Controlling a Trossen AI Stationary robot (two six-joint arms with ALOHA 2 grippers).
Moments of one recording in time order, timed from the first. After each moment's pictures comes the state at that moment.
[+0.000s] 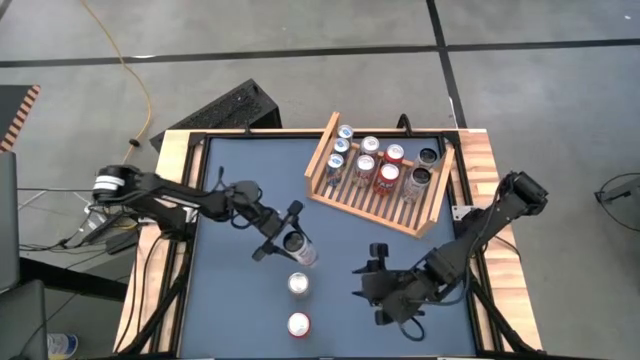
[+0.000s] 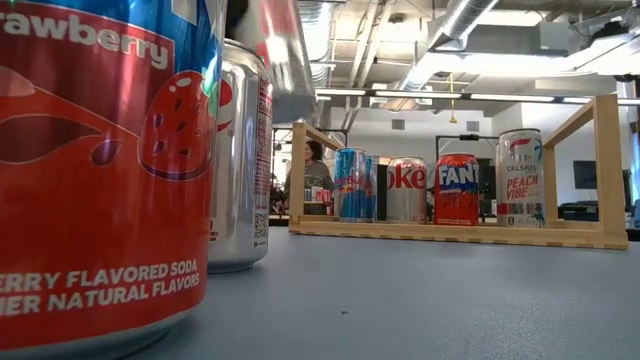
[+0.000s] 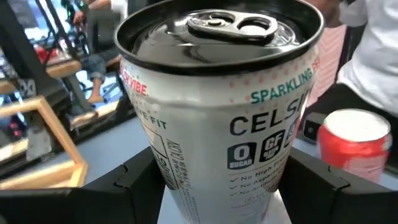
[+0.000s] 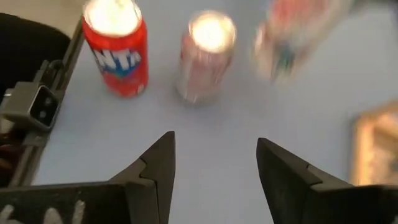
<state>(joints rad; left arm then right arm) 0.04 1.41 0.58 0.80 0.66 0.22 0.67 1.60 1.30 -0.58 0.57 0.35</state>
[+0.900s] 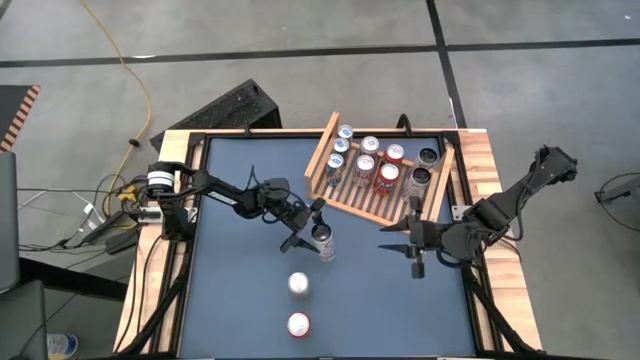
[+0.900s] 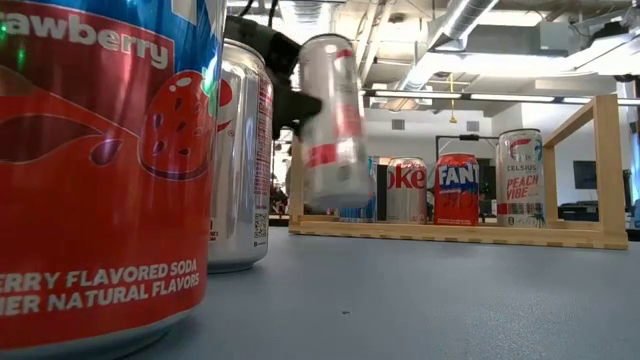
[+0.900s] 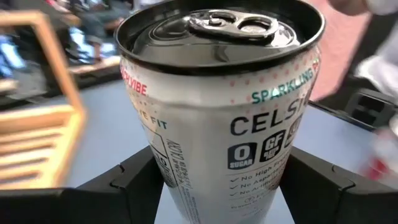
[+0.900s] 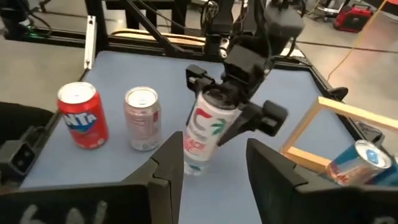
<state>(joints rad) 0.15 1.82 0.73 0.97 0.73 0.13 0.62 1.03 0.94 -0.39 0.65 0.19</state>
